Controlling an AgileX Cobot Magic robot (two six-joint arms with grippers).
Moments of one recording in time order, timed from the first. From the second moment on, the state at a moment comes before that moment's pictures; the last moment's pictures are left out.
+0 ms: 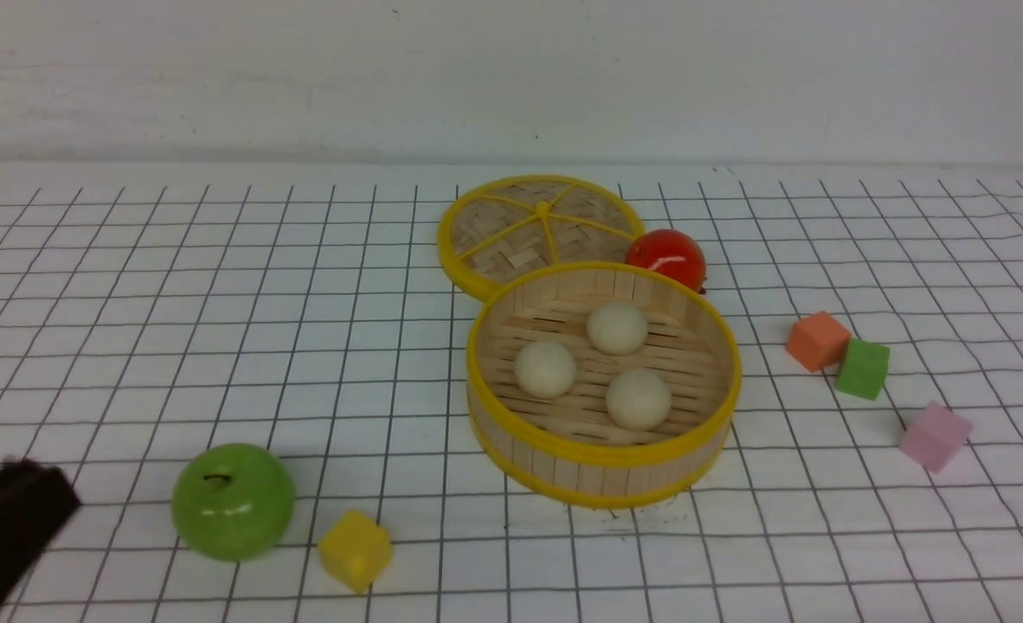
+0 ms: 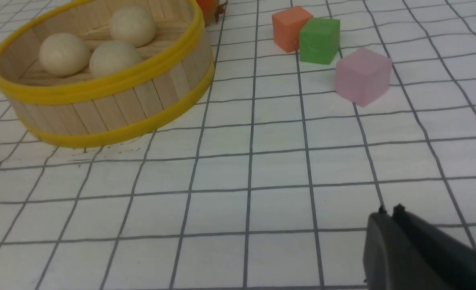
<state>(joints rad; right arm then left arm) 0.08 -0.01 0.01 0.12 0.41 0.03 -0.43 0.22 -0.26 -0.06 0.08 -0.23</state>
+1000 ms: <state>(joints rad) 0.08 -0.01 0.01 0.12 0.41 0.03 -0.10 -0.01 0.03 -0.11 0.38 -0.32</state>
